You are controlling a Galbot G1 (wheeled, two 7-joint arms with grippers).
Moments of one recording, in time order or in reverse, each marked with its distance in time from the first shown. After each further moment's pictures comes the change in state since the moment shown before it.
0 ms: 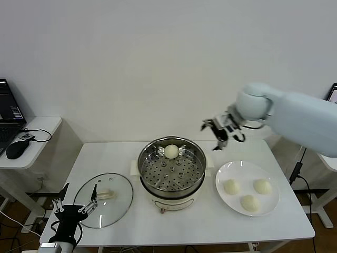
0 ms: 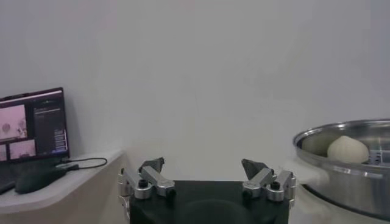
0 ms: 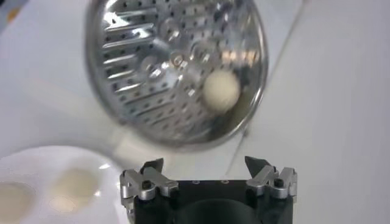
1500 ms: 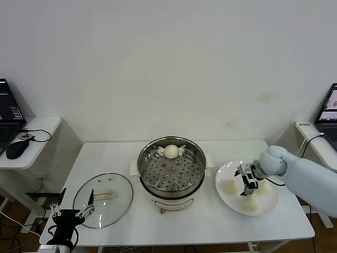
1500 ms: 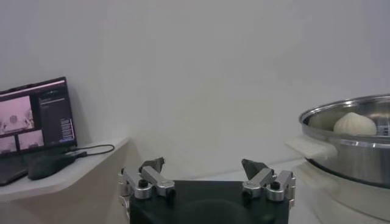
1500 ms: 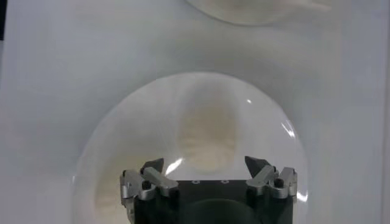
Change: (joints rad) left arm 0.013 -0.013 -0.033 0.022 0.017 0.012 0.009; right arm -0.724 0.088 0.463 -0.283 -0.267 -0.013 0.032
